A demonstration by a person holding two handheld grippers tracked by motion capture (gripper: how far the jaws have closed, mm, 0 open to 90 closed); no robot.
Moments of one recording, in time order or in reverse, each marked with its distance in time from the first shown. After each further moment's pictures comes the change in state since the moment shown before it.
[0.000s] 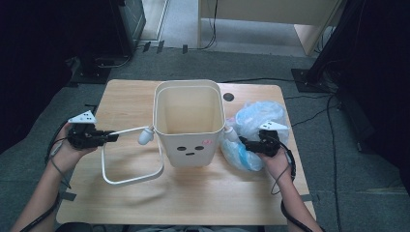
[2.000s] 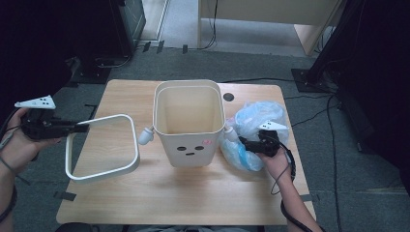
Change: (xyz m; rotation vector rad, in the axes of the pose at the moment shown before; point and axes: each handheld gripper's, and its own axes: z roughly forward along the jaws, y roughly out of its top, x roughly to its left) left arm 0.011 0.028 -0.099 -0.028 -0.013 -0.029; right arm 0.001 0.000 0.000 0.004 -0.005 -0.004
